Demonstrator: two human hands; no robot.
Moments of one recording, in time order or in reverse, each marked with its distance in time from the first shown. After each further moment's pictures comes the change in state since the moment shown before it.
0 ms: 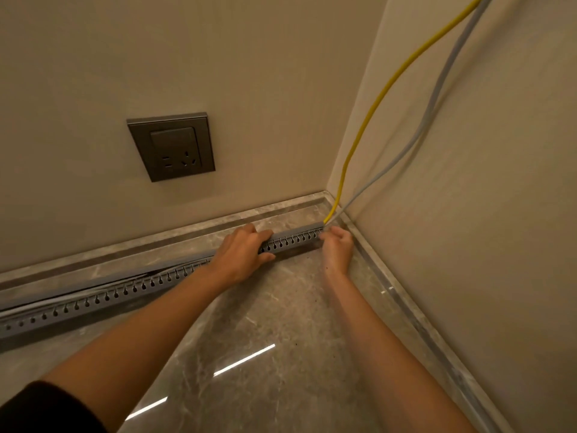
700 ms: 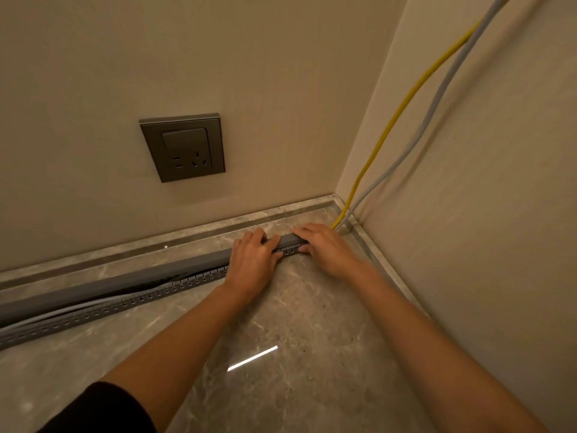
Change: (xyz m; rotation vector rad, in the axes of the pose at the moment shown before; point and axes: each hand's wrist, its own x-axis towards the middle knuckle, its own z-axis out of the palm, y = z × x) left_hand 0.002 -0.002 0.036 -0.022 0.310 -0.032; right_hand 0.023 -0.010 0.005 -1.381 -0.744 -0.985
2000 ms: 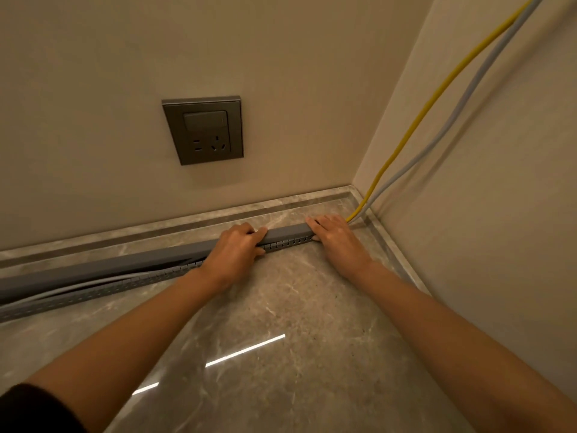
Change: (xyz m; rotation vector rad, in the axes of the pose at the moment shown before) left_hand -0.015 -0.046 -0.025 0.067 -0.193 0.060; right_hand -0.005 0.005 0.024 -0.151 0.203 -0.119
